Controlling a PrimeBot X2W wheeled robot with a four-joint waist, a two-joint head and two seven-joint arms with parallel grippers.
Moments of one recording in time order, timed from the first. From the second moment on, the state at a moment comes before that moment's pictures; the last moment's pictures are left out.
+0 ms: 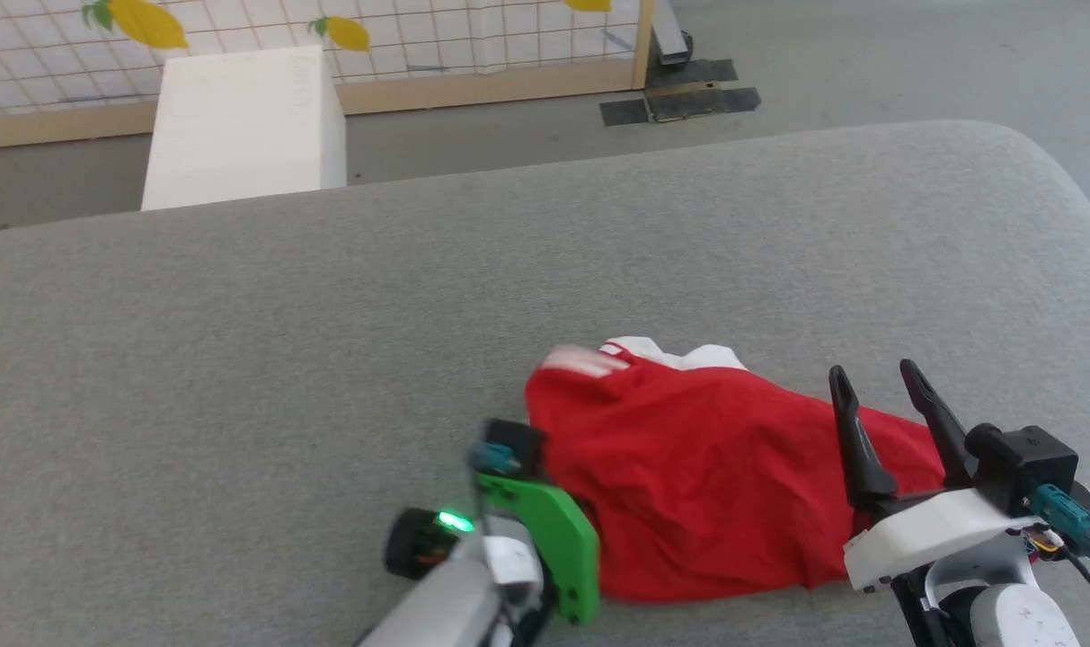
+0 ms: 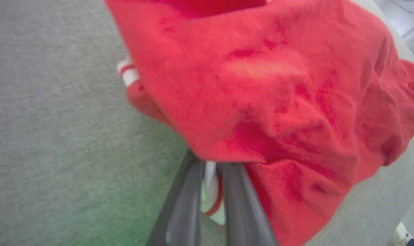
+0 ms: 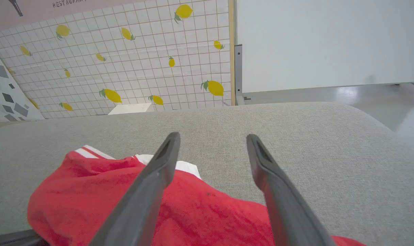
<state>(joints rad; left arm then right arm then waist) -0.35 0.05 -0.68 0.47 -0.57 0.13 0.21 -0.03 -0.05 -0.01 0.03 0.15 0.13 -0.07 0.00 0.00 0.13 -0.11</state>
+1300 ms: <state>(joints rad) -0.01 0.27 -0.27 0.12 -0.58 0.30 -0.25 -0.17 -0.05 -0.12 0.26 0.12 0.13 0.21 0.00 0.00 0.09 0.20</state>
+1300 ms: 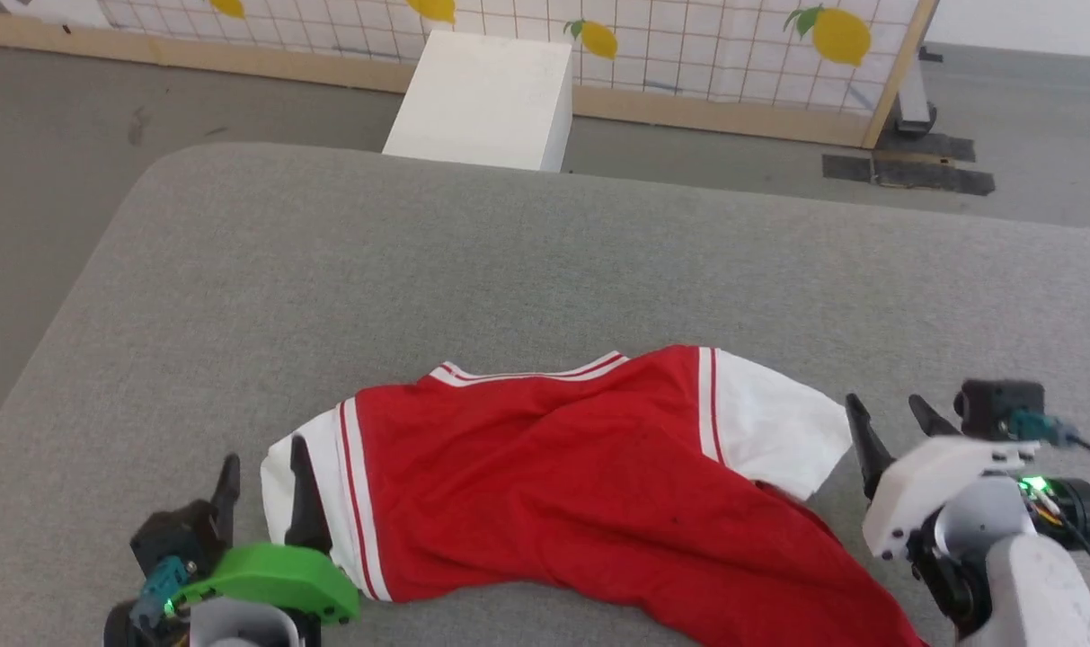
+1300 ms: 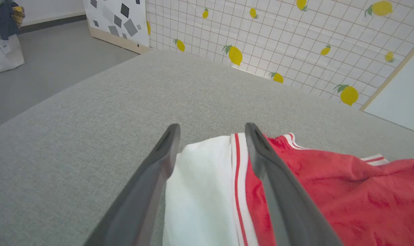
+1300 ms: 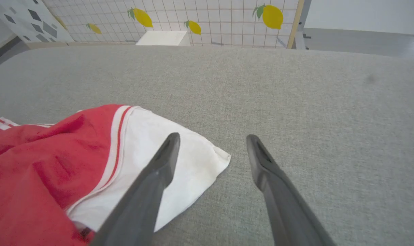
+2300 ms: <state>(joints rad) -0.02 0.06 0.02 0.22 -0.29 0.06 -0.22 -0.23 -0.05 -0.20 0.24 0.12 0.13 0.50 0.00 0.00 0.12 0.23</state>
